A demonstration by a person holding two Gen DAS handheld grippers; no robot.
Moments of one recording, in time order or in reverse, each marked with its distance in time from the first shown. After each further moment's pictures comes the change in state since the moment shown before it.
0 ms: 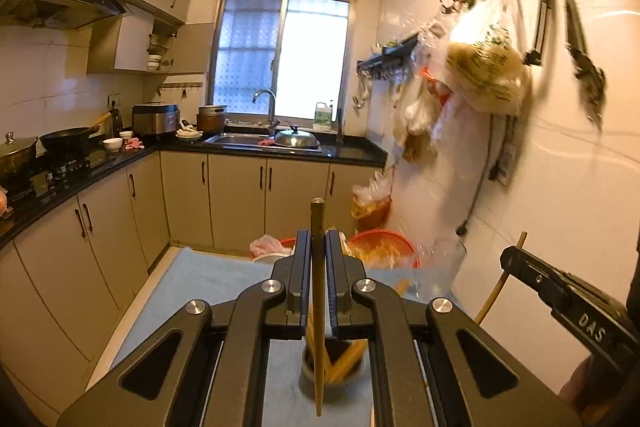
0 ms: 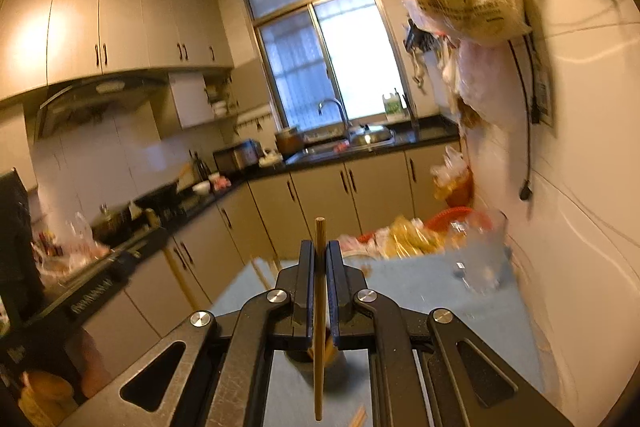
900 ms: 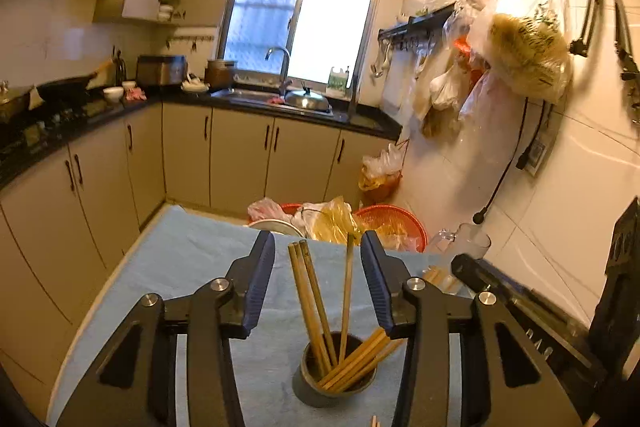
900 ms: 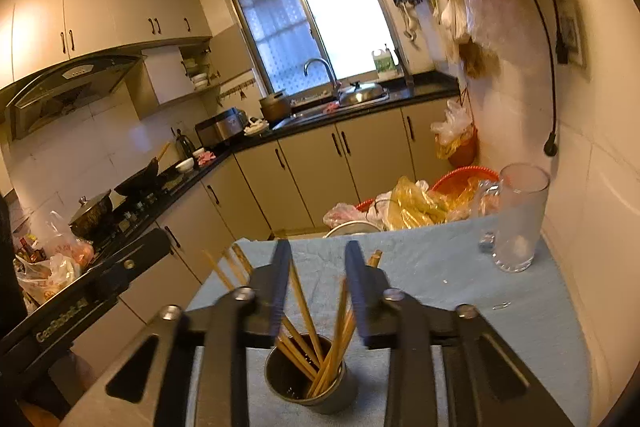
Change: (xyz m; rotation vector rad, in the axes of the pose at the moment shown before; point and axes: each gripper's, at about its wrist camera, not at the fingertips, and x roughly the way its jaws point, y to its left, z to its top) left arm 0.060 0.025 -0.033 -0.084 0.118 0.008; right arm 0.109 -0.019 -0.028 0.065 0.135 -0.028
